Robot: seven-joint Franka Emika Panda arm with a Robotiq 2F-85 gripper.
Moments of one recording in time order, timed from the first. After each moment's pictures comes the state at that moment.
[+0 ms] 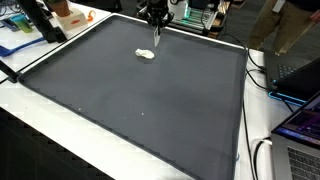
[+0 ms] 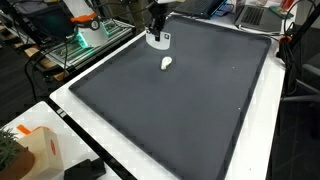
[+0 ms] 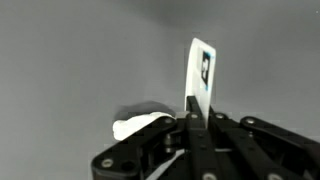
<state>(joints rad) 0.07 -0.05 0.10 -2.57 0.00 2.45 -0.08</state>
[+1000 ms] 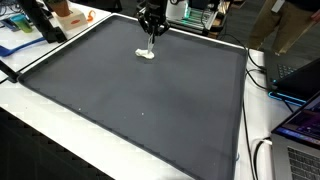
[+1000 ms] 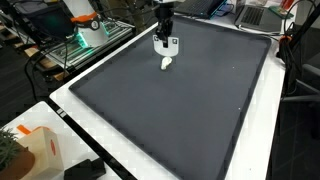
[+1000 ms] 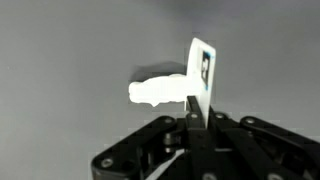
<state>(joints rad) 0.07 0.02 0.09 -2.57 -0.29 2.69 0.18</state>
